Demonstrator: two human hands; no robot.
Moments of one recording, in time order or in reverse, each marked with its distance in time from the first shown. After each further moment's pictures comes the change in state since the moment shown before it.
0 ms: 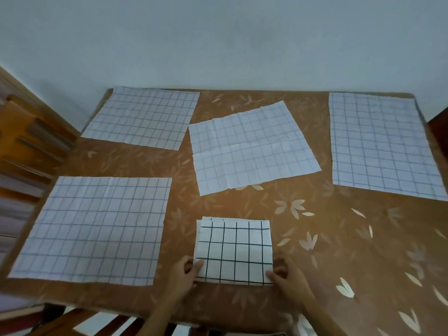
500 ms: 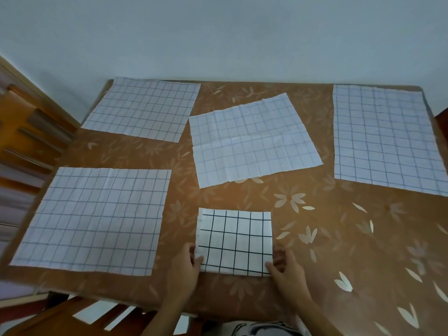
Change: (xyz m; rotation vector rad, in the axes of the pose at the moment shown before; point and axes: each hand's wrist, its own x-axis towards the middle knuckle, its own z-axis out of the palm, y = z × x) left_hand -0.005 -0.003 0.020 0.340 0.244 0.175; right_hand -0.010 -0.008 0.008 -0.010 0.172 -0.043
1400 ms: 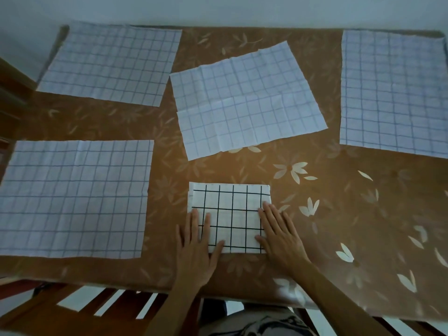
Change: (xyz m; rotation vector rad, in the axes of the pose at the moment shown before) left_hand -0.001 -0.006 0.050 0.579 -0.047 0.354; right_hand 0.040 0.028 0.015 -1.056 -0.039 -0.561
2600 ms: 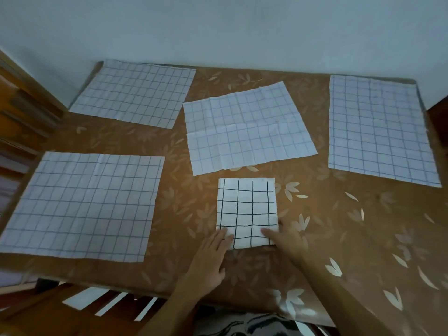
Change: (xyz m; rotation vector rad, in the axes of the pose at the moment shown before) left_hand -0.007 0.025 -0.025 -0.200 -0.100 0.372; right_hand 0.016 0.008 -0.083 1.256 -0.096 0.585
